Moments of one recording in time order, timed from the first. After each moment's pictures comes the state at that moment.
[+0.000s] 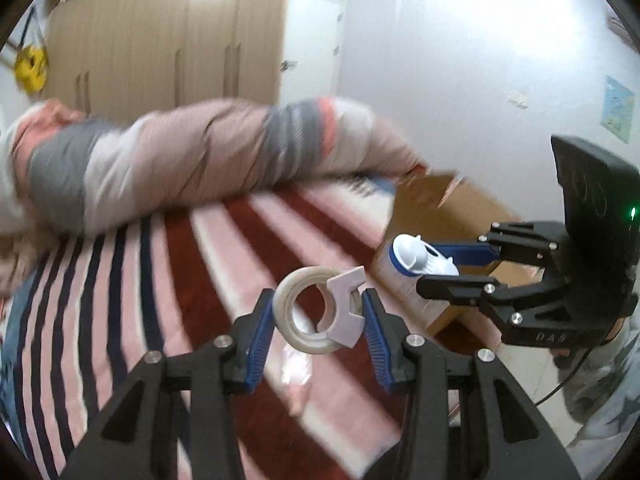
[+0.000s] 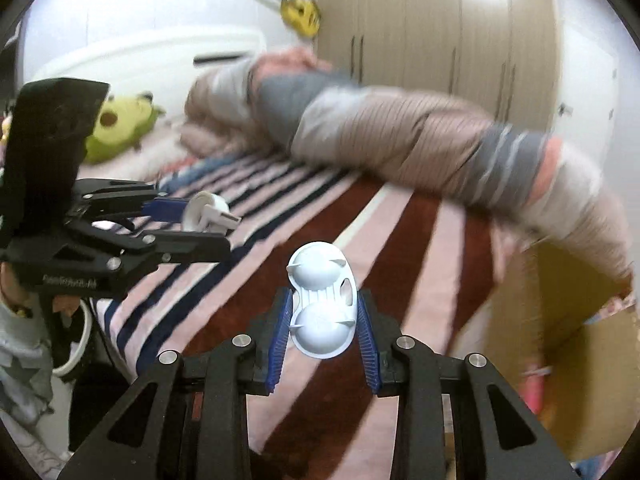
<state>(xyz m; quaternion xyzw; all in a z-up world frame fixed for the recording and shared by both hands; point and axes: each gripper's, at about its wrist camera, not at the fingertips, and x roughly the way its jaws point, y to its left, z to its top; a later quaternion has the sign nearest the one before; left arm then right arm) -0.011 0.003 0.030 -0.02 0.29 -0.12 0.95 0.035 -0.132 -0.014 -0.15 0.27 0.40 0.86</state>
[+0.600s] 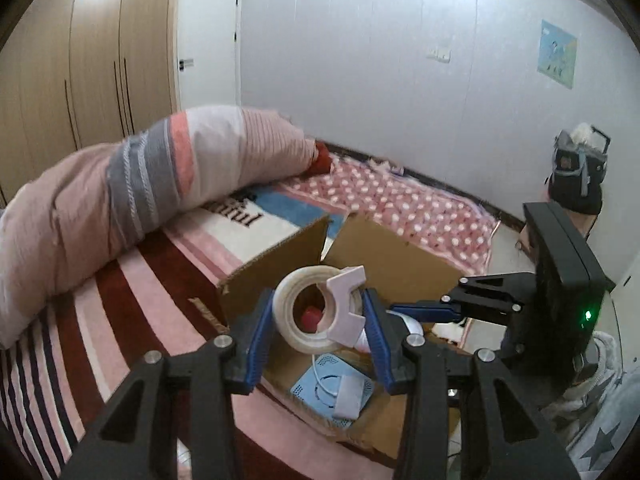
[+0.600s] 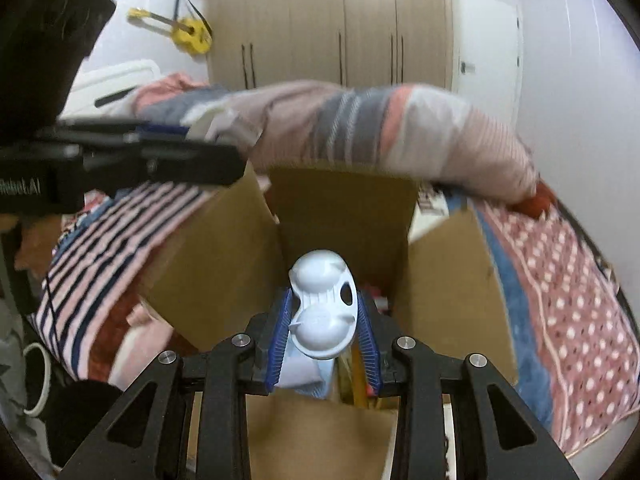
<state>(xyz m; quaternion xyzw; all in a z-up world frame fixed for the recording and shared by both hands) 0.123 -0.170 0.049 0.06 0.33 -0.25 0.91 0.100 -0.291 -0.032 -0.09 0.31 0.26 0.91</state>
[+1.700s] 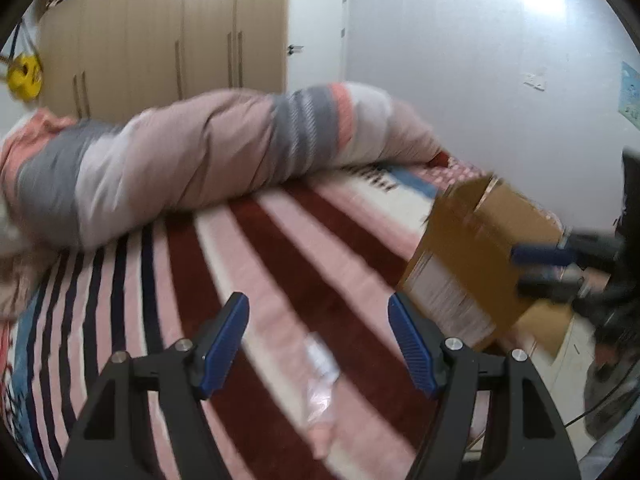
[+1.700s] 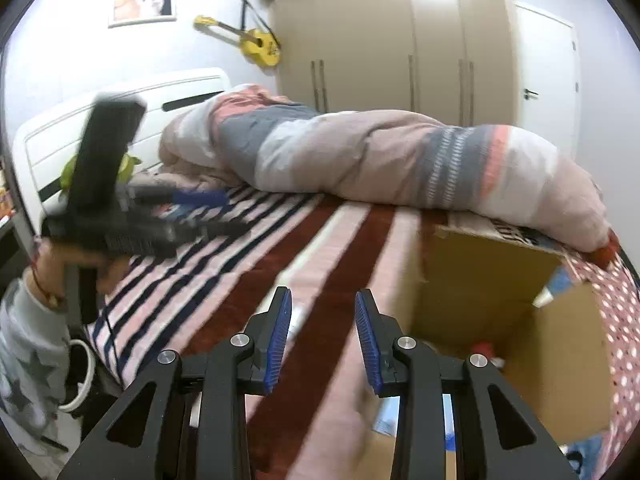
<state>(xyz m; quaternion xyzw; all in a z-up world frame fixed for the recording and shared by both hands) 0.050 0.014 0.004 0.00 0.34 -0.08 0.94 0.058 -0.185 0.001 -0.08 0.27 0.39 0.88</state>
